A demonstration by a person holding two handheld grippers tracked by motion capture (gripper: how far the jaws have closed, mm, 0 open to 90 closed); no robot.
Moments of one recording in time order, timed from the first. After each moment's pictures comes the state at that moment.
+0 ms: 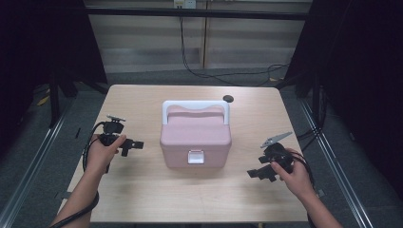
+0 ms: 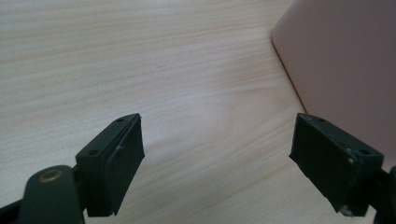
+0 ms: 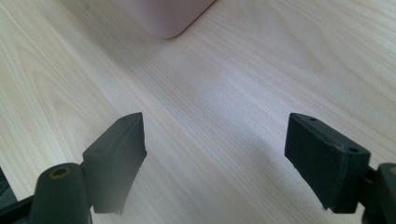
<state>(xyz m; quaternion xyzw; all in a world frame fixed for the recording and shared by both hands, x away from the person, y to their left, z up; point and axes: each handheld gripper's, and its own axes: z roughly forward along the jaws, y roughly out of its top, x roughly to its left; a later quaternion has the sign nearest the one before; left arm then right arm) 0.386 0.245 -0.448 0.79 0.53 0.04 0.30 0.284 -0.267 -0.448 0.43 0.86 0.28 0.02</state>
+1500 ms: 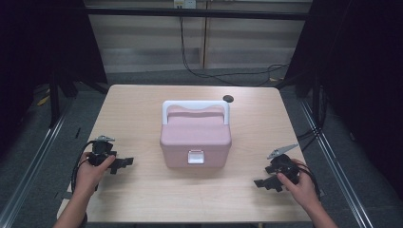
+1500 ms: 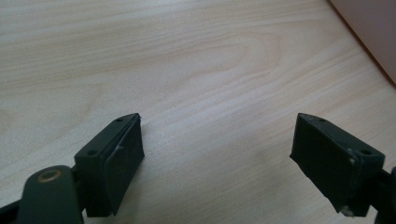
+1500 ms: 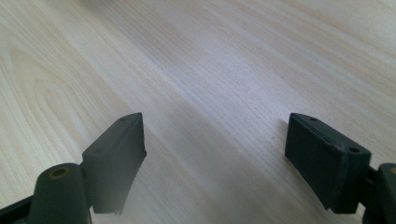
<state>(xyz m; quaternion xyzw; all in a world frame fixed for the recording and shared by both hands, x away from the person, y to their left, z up) 0.347 0.283 -0.492 0.80 0.50 0.08 0.32 0.265 -0.291 -0.482 0.44 0.86 0.27 0.02</state>
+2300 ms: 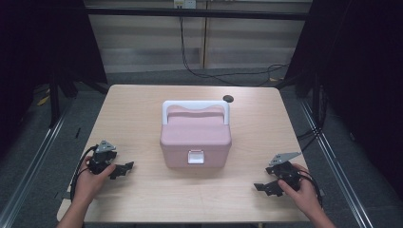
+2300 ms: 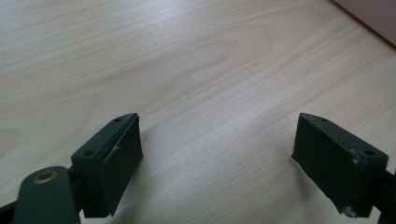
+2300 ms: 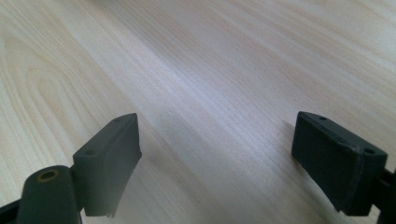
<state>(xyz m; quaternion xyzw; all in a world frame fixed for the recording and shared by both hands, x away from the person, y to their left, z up) 0.329 0.284 -0.506 0.82 0.43 0.15 0.35 0.248 -0.293 -0.493 0.41 0.86 0.30 0.07</state>
